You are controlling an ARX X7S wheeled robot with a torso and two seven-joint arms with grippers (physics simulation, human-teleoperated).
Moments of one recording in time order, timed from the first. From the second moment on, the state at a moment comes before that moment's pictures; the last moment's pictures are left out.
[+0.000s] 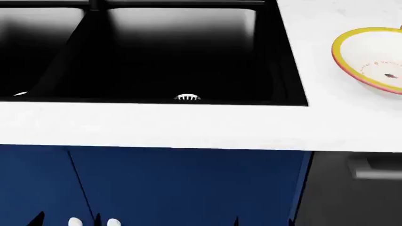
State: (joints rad) left arm 0.00 0.00 0.00 0.00 0.00 0.00 0.00; right arm 0.00 0.00 0.00 0.00 0.00 0.00 0.00
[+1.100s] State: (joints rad) left arm 0.01 -0.09 0.09 0.01 -0.10 0.02 -0.10; right arm -0.01 0.09 -0.12 -0.01 0.06 -0.02 0.12
